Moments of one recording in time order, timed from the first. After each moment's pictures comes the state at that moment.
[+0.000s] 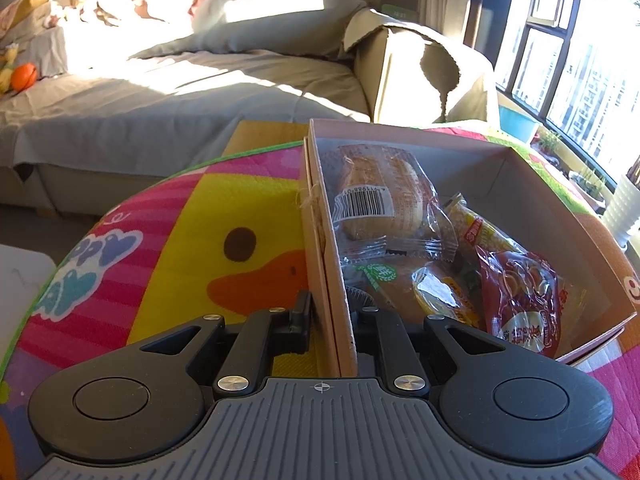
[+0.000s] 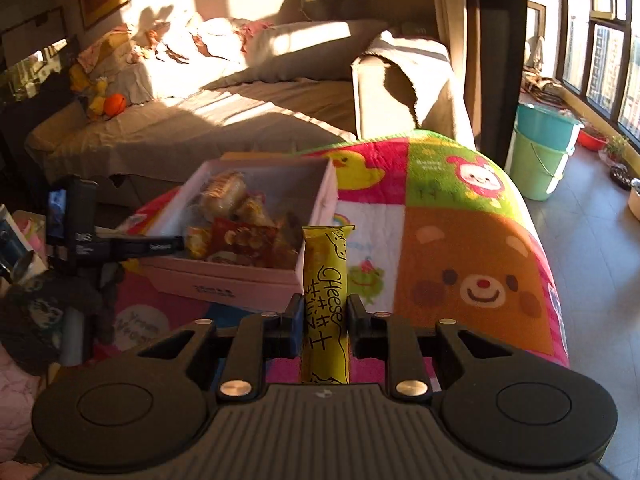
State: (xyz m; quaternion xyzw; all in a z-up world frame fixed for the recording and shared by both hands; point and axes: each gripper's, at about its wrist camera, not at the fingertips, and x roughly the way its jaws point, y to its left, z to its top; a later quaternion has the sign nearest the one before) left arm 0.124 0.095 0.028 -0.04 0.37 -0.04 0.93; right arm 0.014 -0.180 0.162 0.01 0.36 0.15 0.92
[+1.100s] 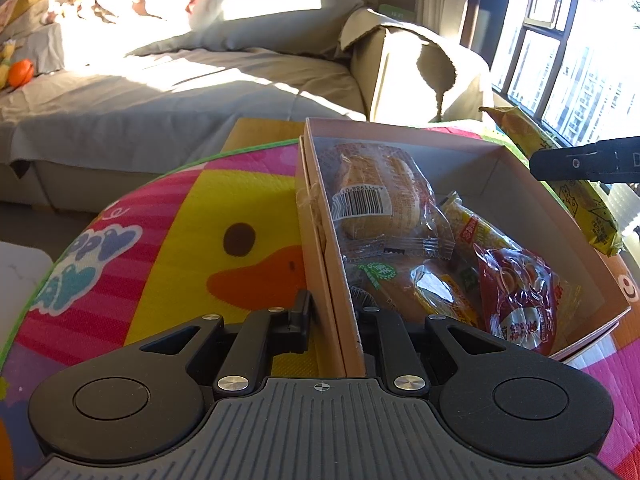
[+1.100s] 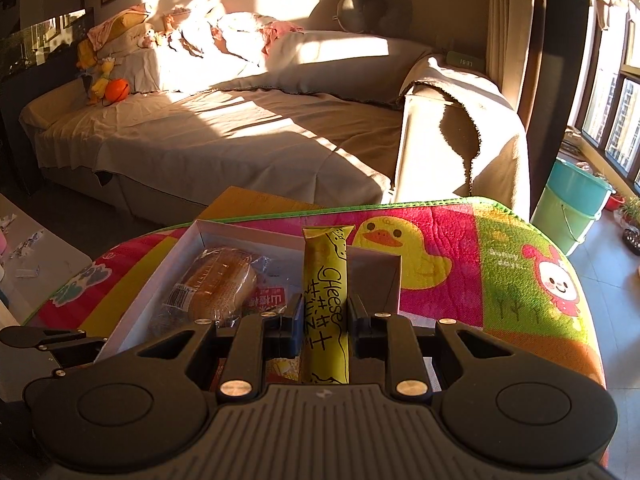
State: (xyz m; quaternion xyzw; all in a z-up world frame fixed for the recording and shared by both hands) left arm 0.120 0.099 0.028 -0.05 0.37 -0.04 0.92; right arm 0.168 -0.074 0.128 -0.06 0.34 0.14 0.93
